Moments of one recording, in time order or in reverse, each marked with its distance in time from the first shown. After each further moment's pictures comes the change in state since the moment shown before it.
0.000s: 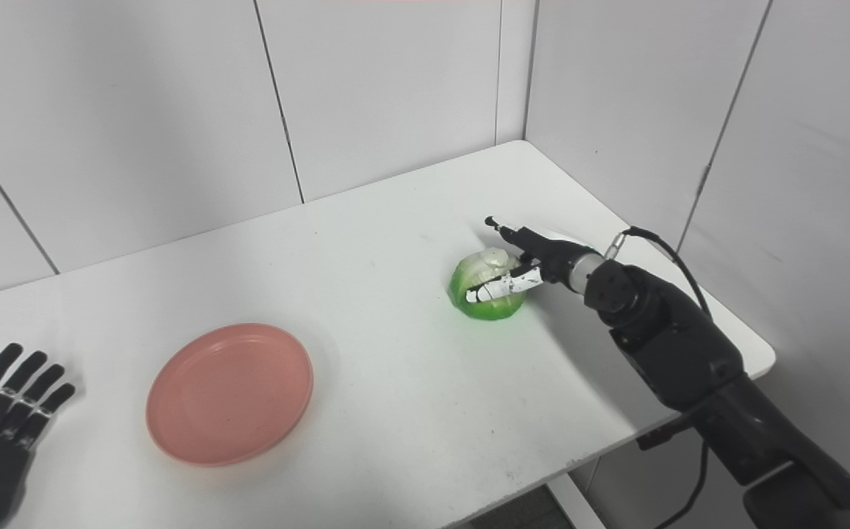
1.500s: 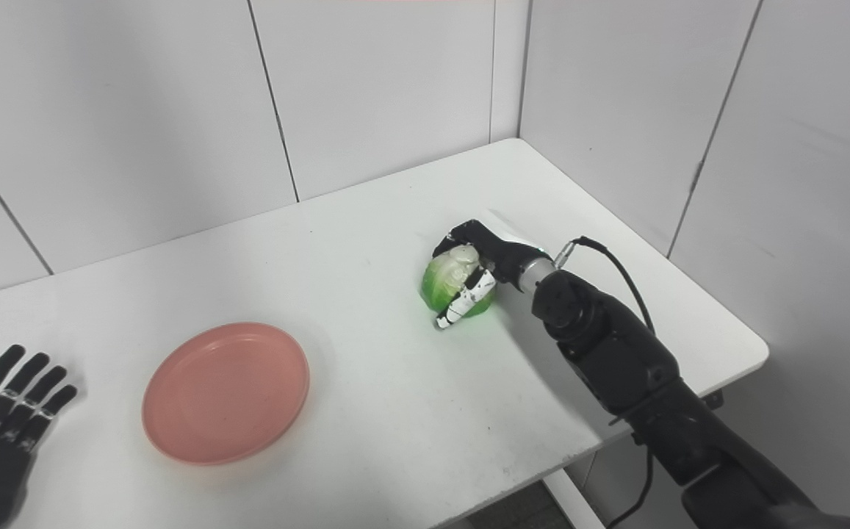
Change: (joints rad) left arm 0.019 -0.002 -0.010 -0.042 0.000 0.021 0.014; right arm -0.077 0.117 0.097 0.099 -0.082 -0.096 -0.184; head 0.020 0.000
